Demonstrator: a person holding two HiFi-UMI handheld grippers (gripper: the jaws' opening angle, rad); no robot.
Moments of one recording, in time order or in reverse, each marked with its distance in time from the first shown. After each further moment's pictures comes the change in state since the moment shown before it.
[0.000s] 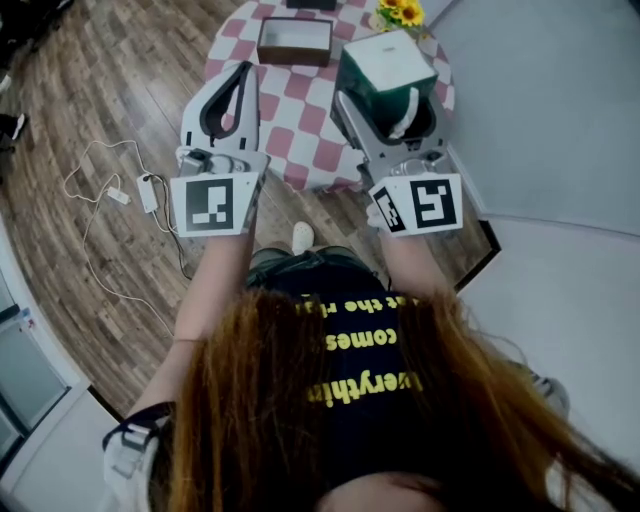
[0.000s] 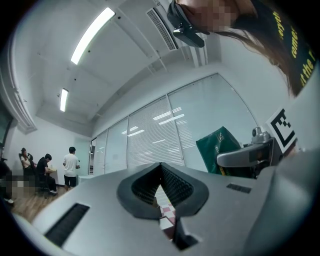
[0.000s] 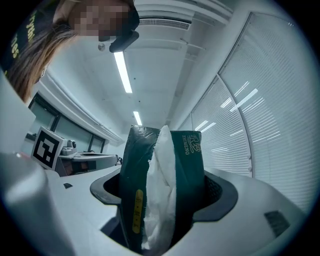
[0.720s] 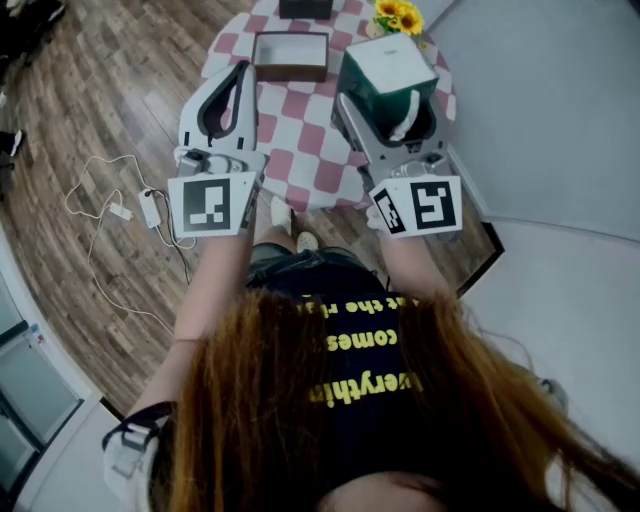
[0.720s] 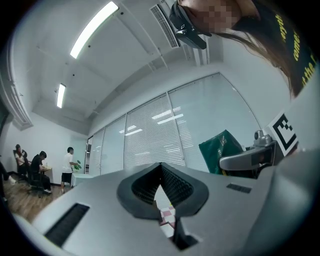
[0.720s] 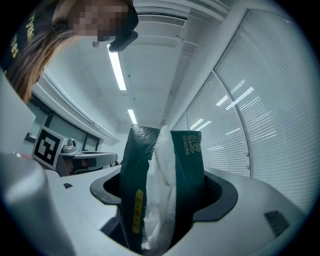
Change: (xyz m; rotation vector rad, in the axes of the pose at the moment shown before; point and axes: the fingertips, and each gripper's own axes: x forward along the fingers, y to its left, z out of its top) left arm 0.059 0.020 -0.027 -0.012 -0.006 -0.031; right arm 0.042 -0.038 -0.032 0.019 0.008 -0.049
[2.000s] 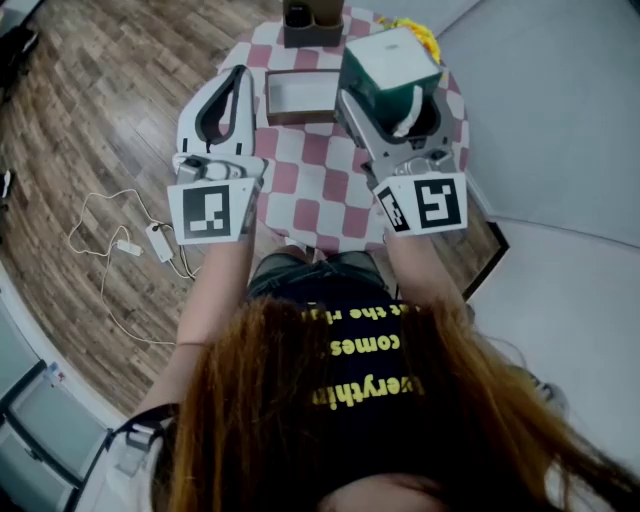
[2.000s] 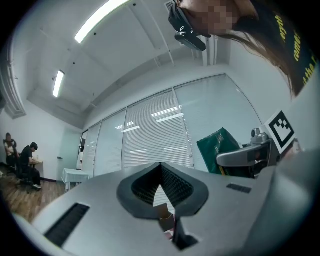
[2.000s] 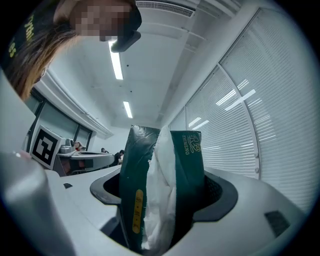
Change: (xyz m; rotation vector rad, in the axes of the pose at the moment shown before) left arm 0.104 0.111 -0.044 -0.048 -0.002 -0.074; right arm 0.148 -0.018 -0.022 -0.055 0.033 -0.069
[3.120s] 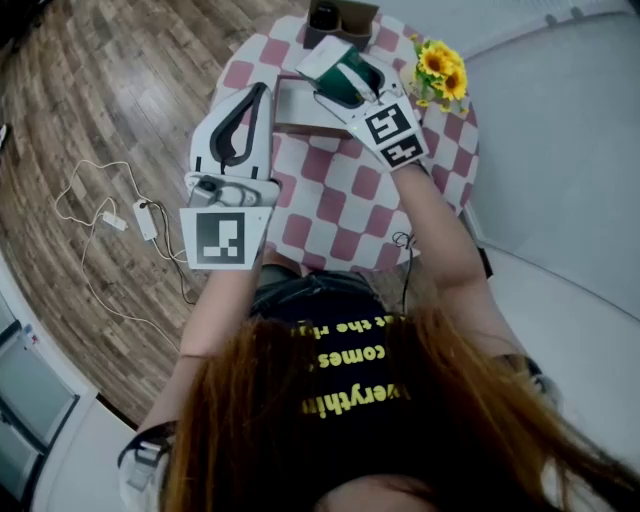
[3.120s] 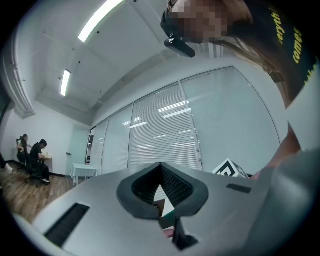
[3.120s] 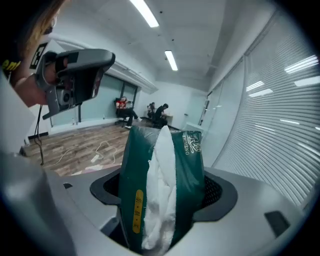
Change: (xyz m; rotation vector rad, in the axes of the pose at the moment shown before) left arm 0.021 0.005 -0.042 -0.020 0.059 0.089; right arm 0.119 0.009 -0.211 -0.274 0.524 0.508
